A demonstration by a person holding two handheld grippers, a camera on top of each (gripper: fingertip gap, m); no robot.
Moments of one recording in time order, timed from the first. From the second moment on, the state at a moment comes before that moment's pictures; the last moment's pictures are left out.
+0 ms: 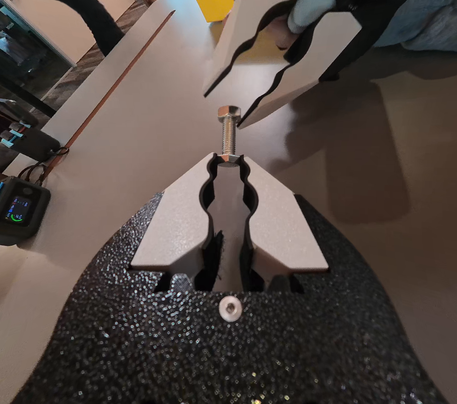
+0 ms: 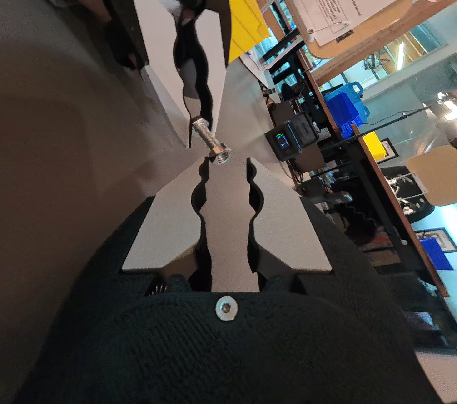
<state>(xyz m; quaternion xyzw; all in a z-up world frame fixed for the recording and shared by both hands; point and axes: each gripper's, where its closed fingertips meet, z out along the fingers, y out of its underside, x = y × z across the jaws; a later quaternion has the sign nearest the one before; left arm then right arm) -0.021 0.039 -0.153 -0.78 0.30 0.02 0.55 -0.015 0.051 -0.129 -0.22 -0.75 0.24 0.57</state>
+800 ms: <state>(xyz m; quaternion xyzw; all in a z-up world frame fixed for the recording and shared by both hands) -0.017 0.038 -0.154 -0.77 0.33 0.04 0.55 0.000 0.032 -0.136 -0.42 -0.70 0.52 0.26</state>
